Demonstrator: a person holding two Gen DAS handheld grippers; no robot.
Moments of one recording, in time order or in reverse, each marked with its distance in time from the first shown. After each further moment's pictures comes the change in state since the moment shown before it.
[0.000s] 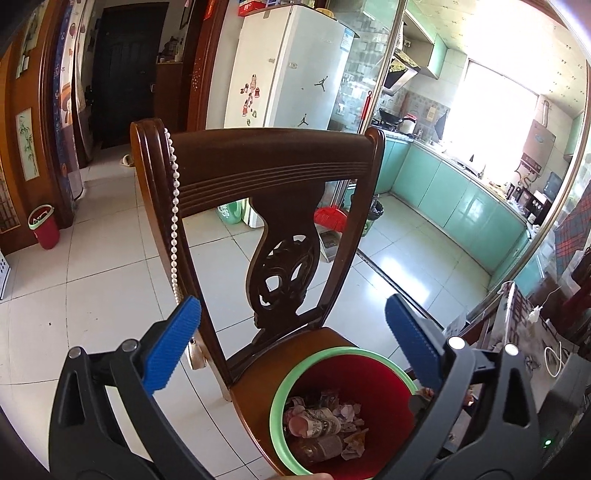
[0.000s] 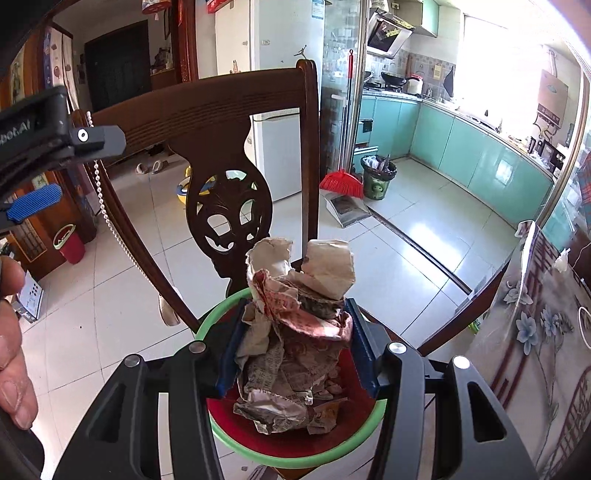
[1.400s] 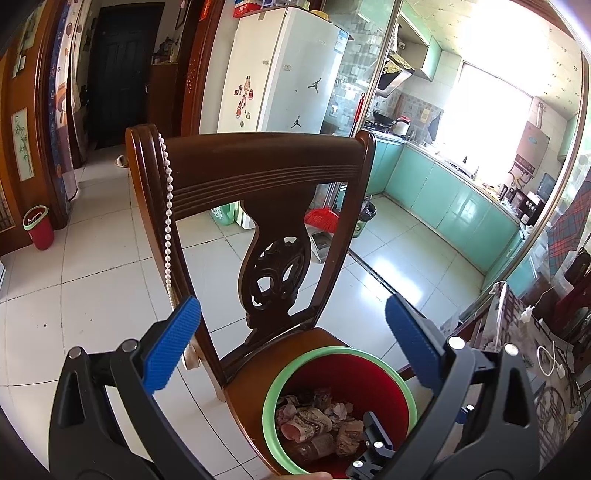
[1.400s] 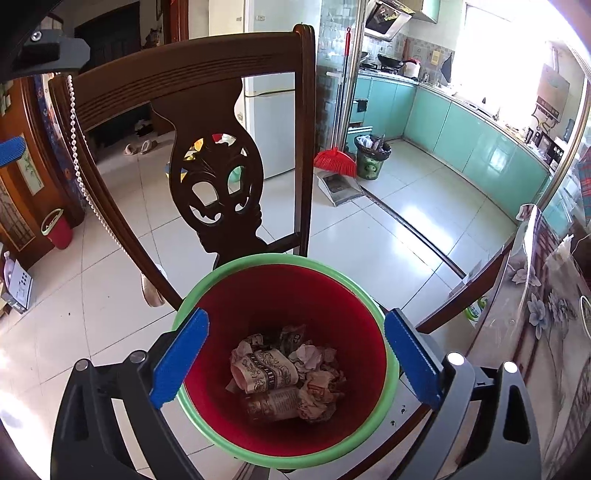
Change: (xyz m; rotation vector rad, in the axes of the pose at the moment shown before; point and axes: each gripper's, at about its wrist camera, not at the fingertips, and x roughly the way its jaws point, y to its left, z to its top) left arm -0.009 -0.007 0.001 0.006 -0.006 -0.033; right arm 0.017 -0.001 -0.015 -0.005 0.057 -0.047
